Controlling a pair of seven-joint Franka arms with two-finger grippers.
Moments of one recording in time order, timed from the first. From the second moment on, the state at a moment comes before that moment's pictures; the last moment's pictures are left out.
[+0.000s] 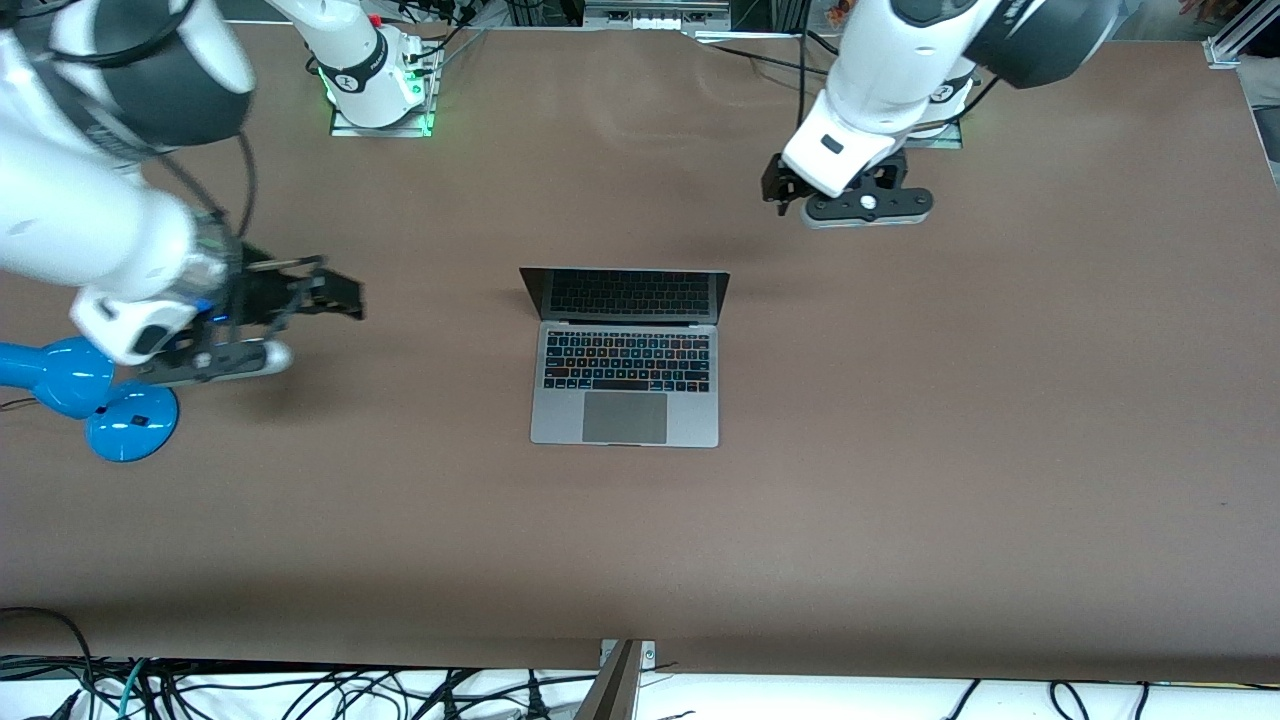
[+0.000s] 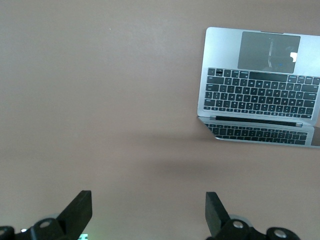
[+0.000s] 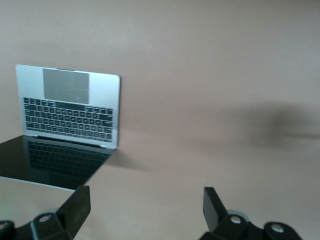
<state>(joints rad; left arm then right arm) -0.16 0.02 -0.42 -1.80 -0.04 1.73 -0.67 0.11 0.38 0.22 -1.24 0.06 1.51 0.25</state>
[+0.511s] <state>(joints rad) -0.16 0.07 -0.50 -1.83 -0.13 1.79 -0.76 0.31 0.41 0.23 -1.27 0.06 1.51 0.61</state>
